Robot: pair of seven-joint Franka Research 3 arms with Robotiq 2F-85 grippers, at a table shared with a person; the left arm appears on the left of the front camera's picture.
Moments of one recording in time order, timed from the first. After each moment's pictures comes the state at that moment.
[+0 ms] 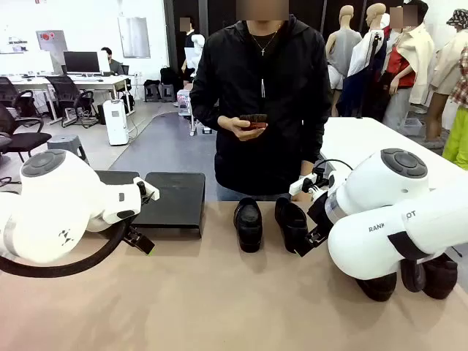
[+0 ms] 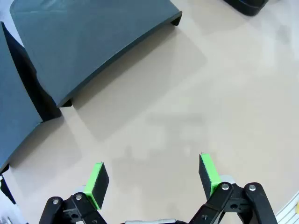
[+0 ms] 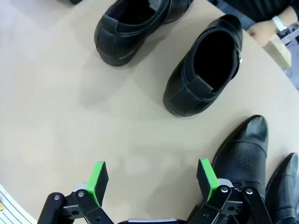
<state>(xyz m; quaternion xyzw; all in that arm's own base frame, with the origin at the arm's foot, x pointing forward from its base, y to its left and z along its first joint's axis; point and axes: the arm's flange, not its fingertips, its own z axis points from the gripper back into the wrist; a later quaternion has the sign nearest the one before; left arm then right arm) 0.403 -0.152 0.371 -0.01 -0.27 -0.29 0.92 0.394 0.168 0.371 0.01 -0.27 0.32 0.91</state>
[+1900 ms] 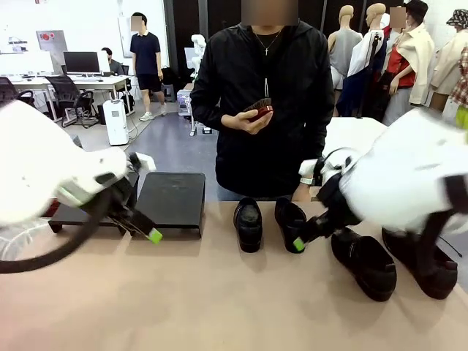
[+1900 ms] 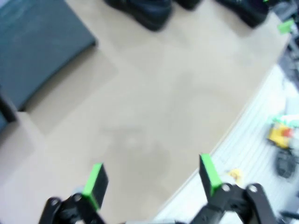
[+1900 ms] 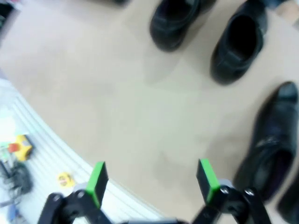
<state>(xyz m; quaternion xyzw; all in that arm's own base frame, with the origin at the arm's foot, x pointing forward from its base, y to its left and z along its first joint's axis) 0.333 -0.147 0.489 -0.20 -0.22 -0.32 0.90 0.340 0.145 0.469 0.16 -0.19 0.26 0.93</state>
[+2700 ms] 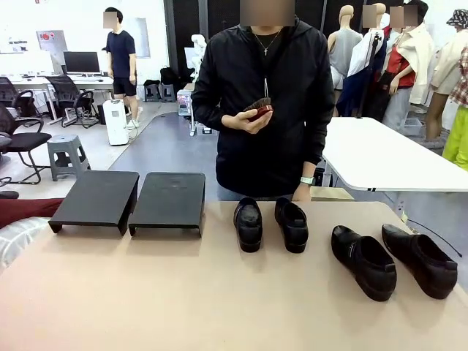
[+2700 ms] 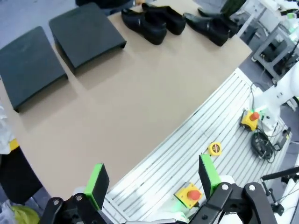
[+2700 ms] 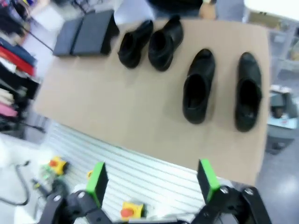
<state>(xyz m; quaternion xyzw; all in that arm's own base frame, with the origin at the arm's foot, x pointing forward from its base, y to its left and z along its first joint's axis) 0.171 0.063 0.599 -0.23 -0.32 -0.27 0.88 0.177 -0.088 0.593 0.23 -0.31 0.09 0.92</state>
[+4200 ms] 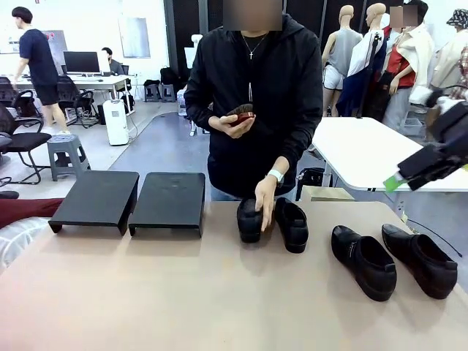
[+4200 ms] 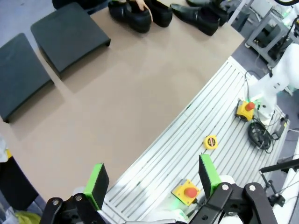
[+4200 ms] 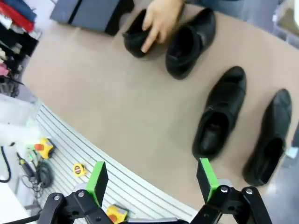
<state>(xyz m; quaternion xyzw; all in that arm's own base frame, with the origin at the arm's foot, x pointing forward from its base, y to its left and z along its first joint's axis) 0.179 0.032 0.600 -0.23 -0.30 -0.31 0.87 0.332 -0.013 0.570 0.21 -0.22 0.20 0.93</state>
